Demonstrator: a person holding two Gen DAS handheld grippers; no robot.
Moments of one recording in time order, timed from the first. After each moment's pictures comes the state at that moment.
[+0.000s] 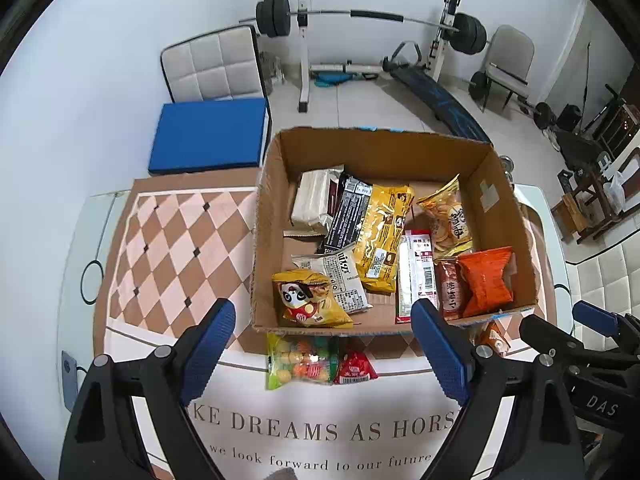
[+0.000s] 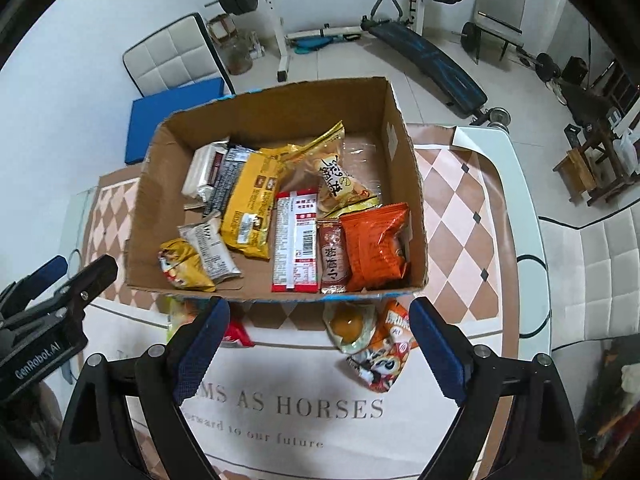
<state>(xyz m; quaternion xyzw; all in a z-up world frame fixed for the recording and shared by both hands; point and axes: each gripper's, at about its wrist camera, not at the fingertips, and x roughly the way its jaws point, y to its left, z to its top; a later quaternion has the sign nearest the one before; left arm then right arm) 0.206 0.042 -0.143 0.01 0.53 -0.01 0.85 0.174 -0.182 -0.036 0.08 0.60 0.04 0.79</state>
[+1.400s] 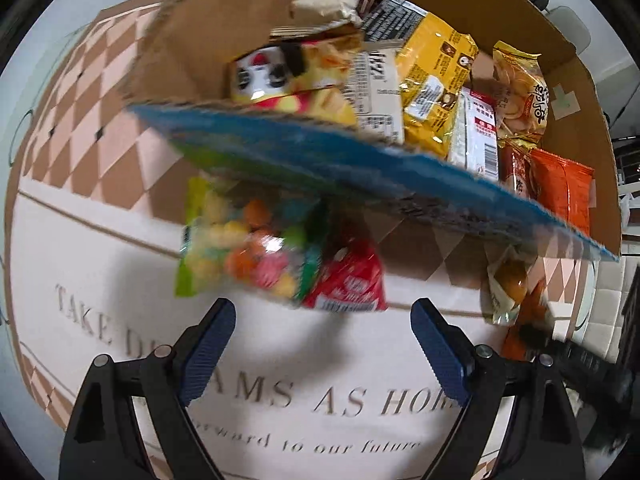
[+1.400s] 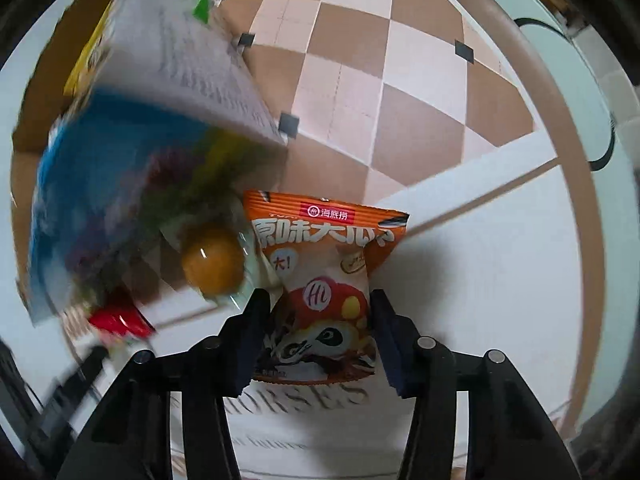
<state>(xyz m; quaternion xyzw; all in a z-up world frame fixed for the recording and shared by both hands) 0.194 0.036 -0.324 -0.11 0.67 0.02 0.73 0.116 -0.277 -0.242 0.24 0.73 -0.06 0.64</state>
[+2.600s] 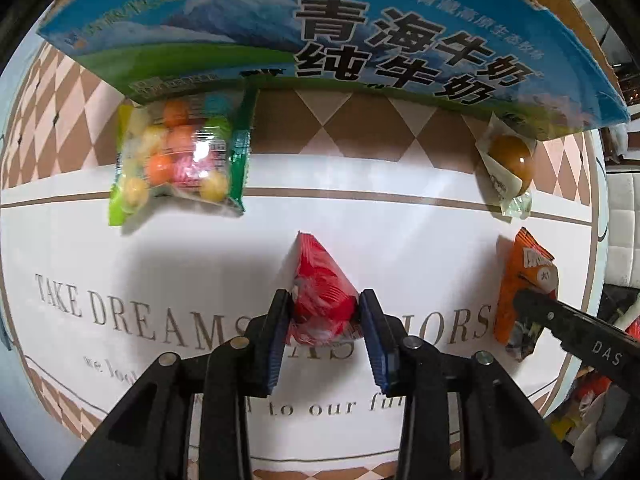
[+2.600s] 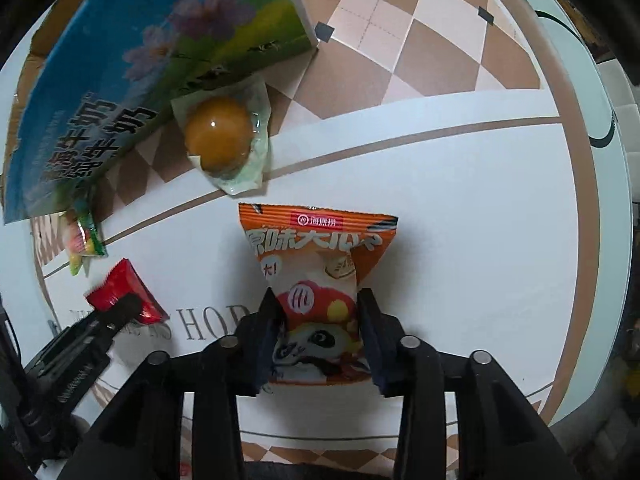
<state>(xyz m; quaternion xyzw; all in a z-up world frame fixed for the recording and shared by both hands) 0.115 -0.024 -0.354 -0.03 0.72 -0.04 0.69 0.088 -0.214 -0.257 0.18 0.76 -0.02 0.63</state>
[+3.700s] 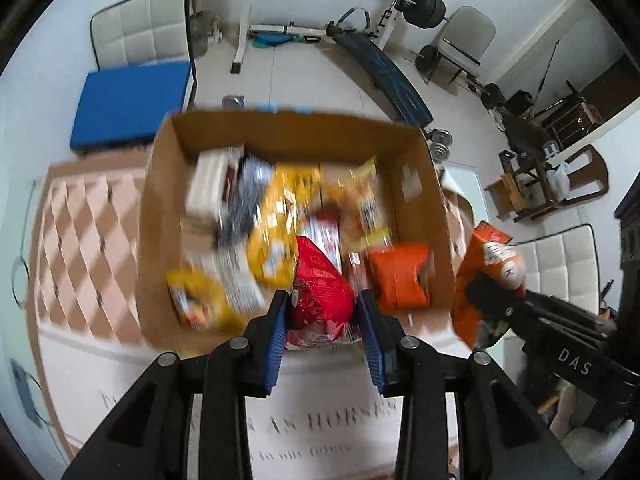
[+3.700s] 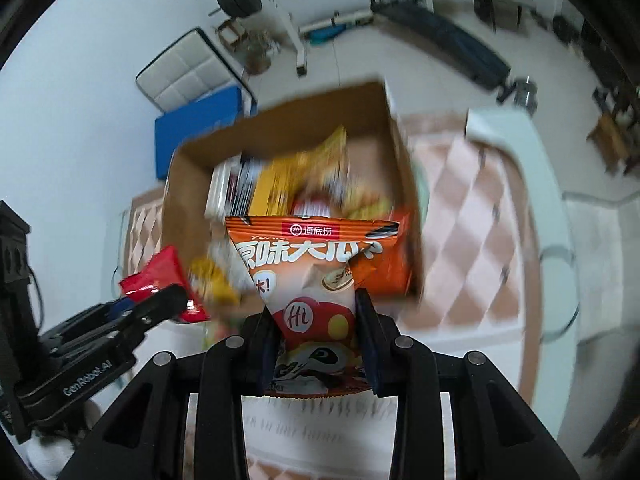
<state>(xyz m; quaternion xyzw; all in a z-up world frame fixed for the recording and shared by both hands) 0.273 -0.013 -0.154 -0.06 0.61 -0.12 0.78 0.241 -0.226 -0.046 0.15 0.61 0.07 0.77</state>
